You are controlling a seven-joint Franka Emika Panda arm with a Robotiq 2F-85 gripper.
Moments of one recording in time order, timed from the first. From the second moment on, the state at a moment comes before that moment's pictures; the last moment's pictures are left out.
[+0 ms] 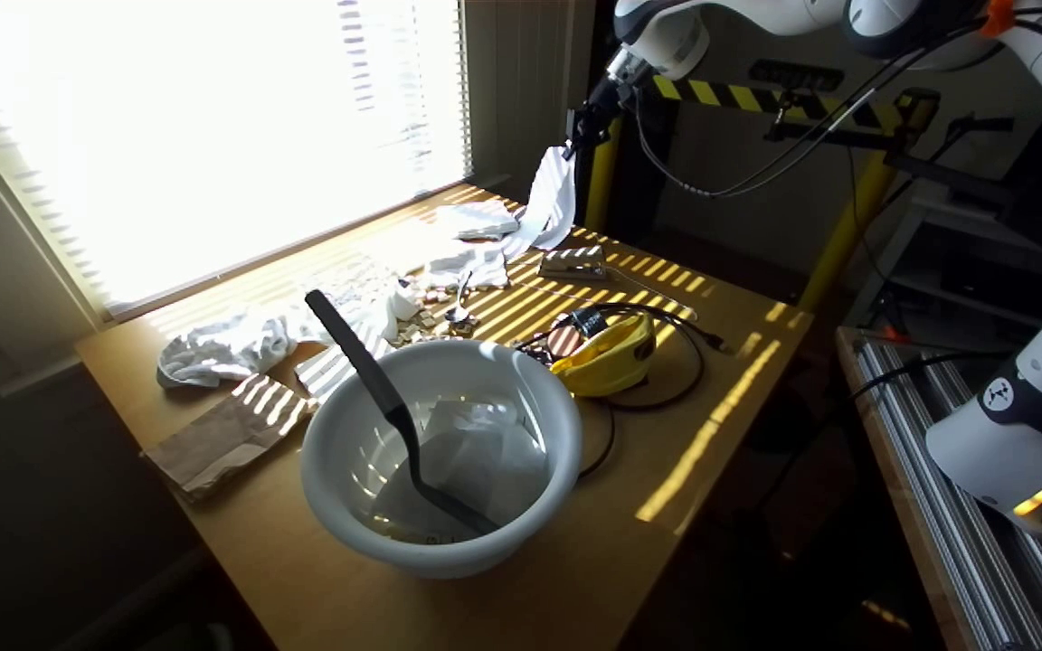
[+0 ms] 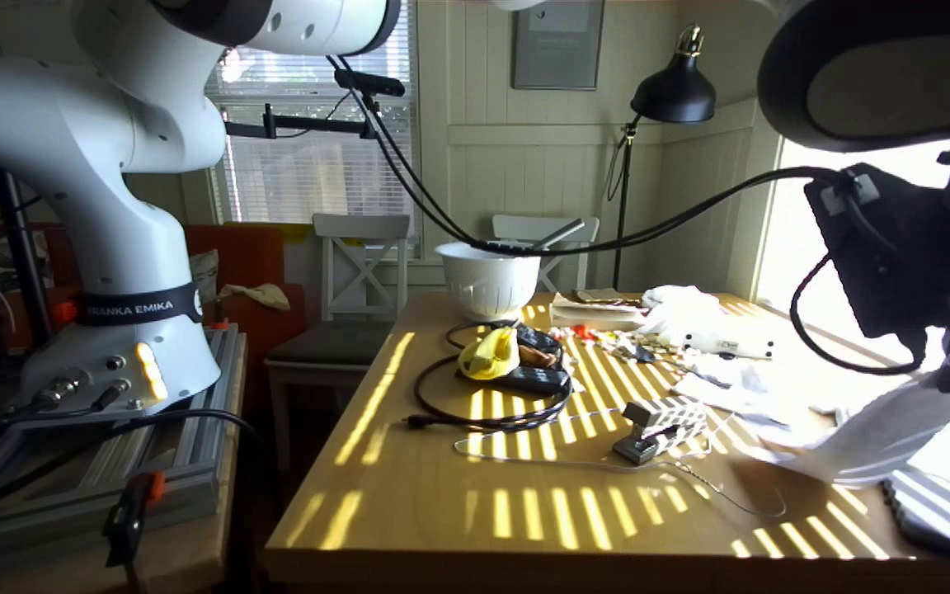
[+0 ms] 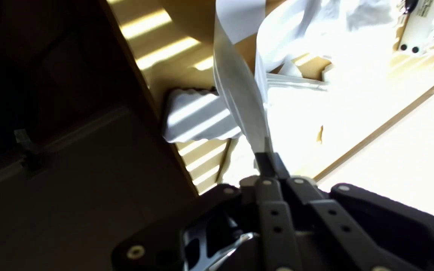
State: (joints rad) arm -0.97 1.01 0.19 -0.98 0.46 2.14 -0.29
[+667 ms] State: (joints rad) arm -0.99 0.76 0.38 -1.09 0.50 1.77 -0.37
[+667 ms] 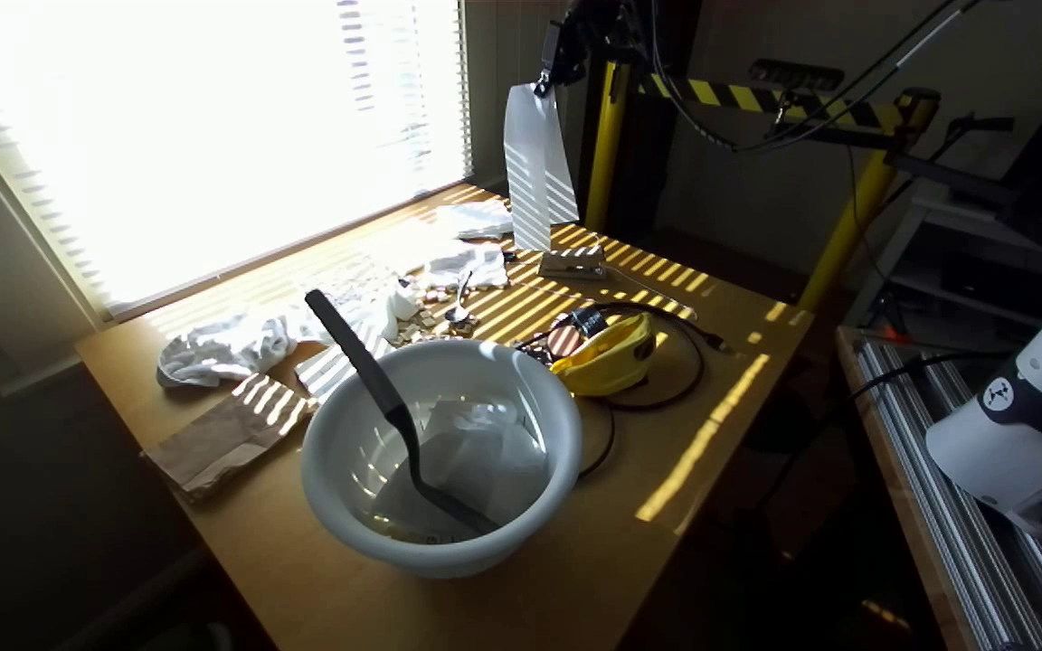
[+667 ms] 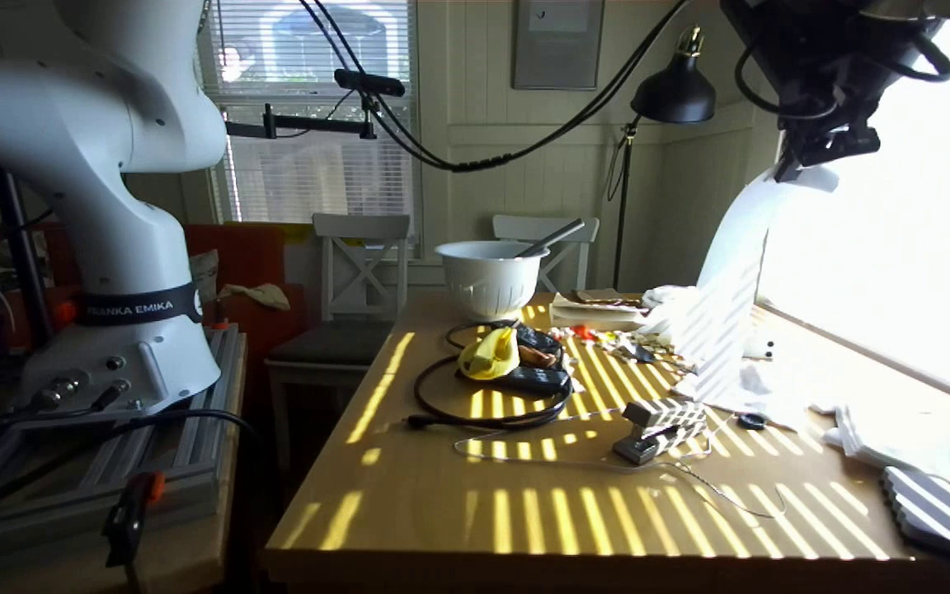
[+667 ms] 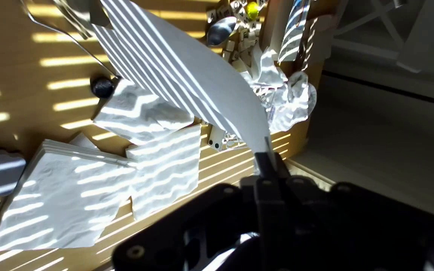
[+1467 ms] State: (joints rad) arm -1.19 0.44 0.26 -1.48 0.58 1.48 -0.39
